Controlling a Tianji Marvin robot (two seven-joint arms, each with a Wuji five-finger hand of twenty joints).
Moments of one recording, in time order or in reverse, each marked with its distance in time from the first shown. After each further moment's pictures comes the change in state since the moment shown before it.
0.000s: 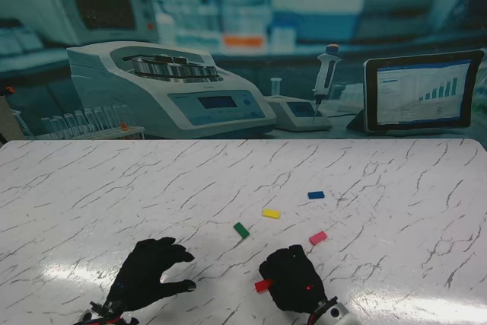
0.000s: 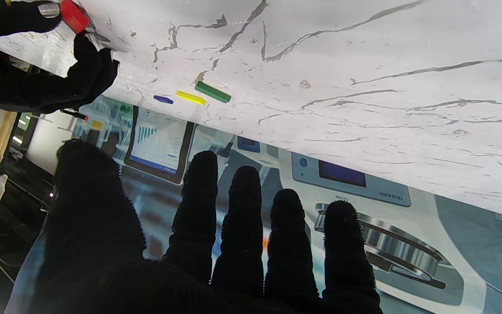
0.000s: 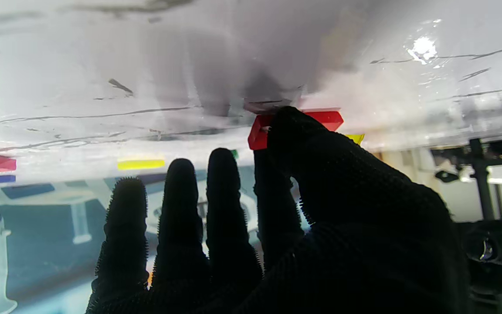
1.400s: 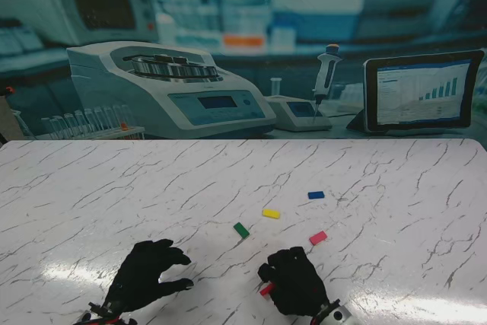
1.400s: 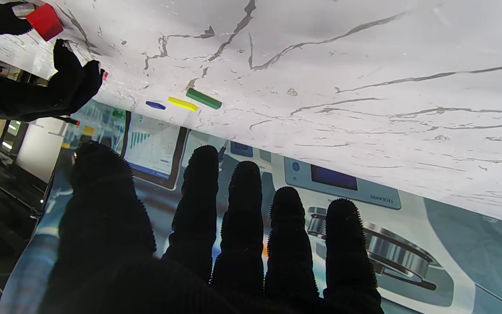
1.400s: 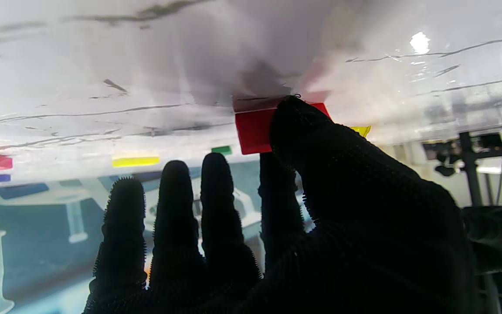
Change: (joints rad) left arm 0.006 0.000 -0.006 -0.003 0.000 0.022 -0.017; right arm -0.026 0.000 0.026 -0.012 -0.005 -0.041 -0.009; left_hand 0.053 0.028 0.000 0.000 0.024 0.000 0.061 0.000 0.037 0.001 0.018 0.002 0.013 0.000 0.017 0.000 0.010 0.014 0.012 0.008; right_hand -0.016 -0.040 0.015 -0.011 -0.066 -0.055 0.009 0.086 -0.055 0.049 -0.049 0.032 -0.051 0.032 0.038 0.023 -0.029 0.001 0.036 -0.015
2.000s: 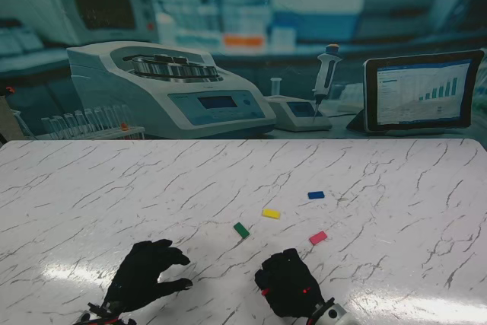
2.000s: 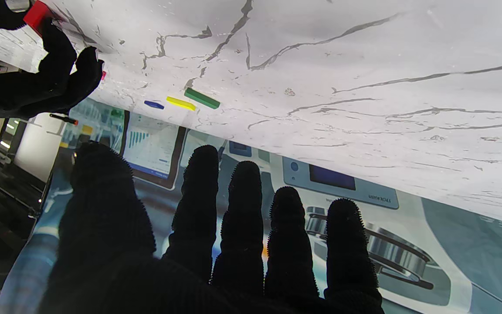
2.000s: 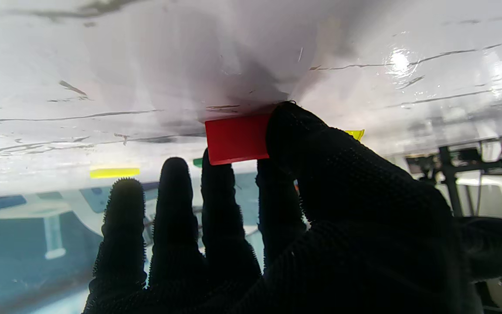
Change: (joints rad) left arm 0.002 0.000 -0.003 0.001 -0.003 0.000 0.002; right arm 0.008 0.008 -0.012 -0.029 -0.012 -0.016 0.077; left_hand 0.000 0.000 0.000 0.000 0.000 0.000 0.007 0.000 0.003 0.000 0.000 0.000 0.001 0.000 0.000 0.000 0.000 0.009 0.001 0.000; right_hand 0.014 0.026 -0.005 0.002 0.139 0.011 -0.026 -0.127 0.084 -0.015 -0.031 -0.038 0.030 0.004 -0.012 0.015 0.001 0.000 -0.013 0.000
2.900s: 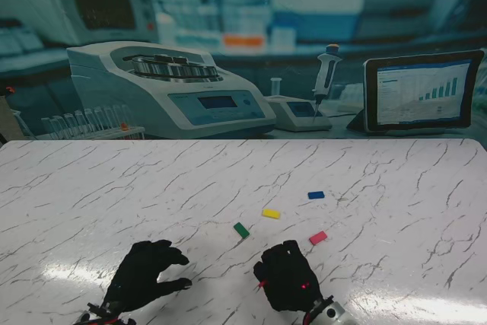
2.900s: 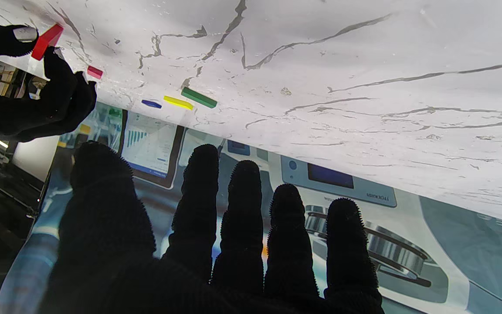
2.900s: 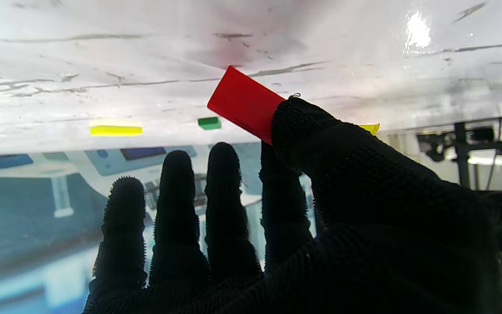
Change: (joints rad) left arm -0.004 0.000 0.001 0.009 0.003 0.002 0.012; right arm 0.032 -0.007 -0.040 0.026 -0.010 0.058 -0.131; left_hand 0.000 0.000 0.000 0.000 0.000 0.000 0.019 0.000 0.002 -0.002 0.003 0.006 0.022 0.000 0.000 0.002 0.001 0.000 0.009 0.001; right_hand -0.079 -0.088 0.121 0.051 0.071 -0.045 0.027 -0.025 0.002 -0.045 0.232 0.197 0.010 -0.014 0.187 0.105 0.002 0.000 0.047 0.024
